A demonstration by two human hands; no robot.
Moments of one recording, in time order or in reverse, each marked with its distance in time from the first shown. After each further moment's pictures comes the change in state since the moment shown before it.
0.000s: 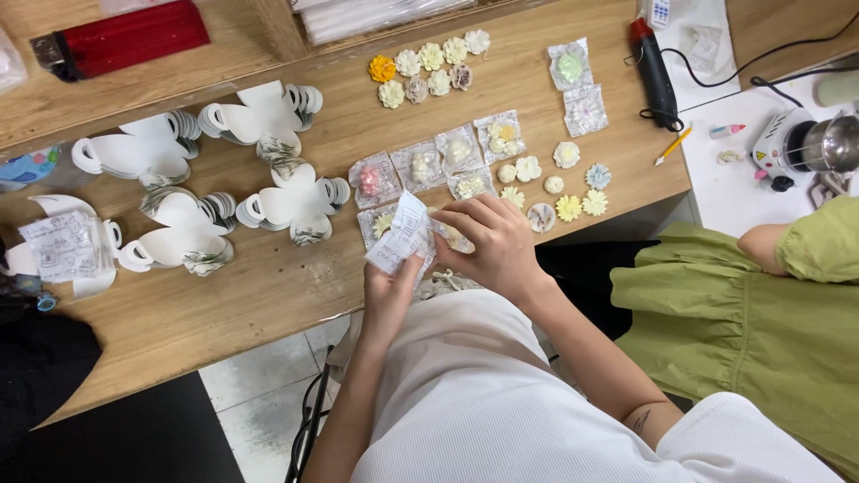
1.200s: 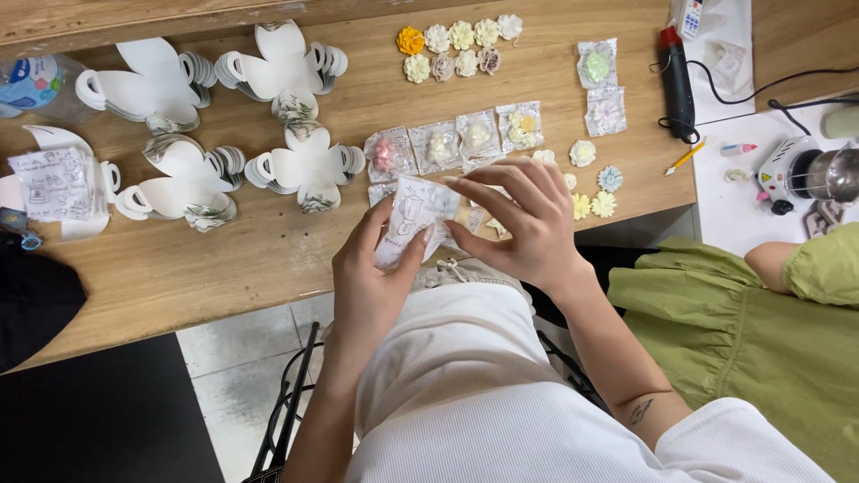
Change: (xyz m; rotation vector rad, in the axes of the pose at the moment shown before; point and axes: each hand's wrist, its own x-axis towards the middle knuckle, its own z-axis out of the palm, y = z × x) left_hand -0.037 0.101 0.001 0.608 0.150 0.348; right_hand 0.033 -0.036 -0.045 0.039 0.049 -0.158
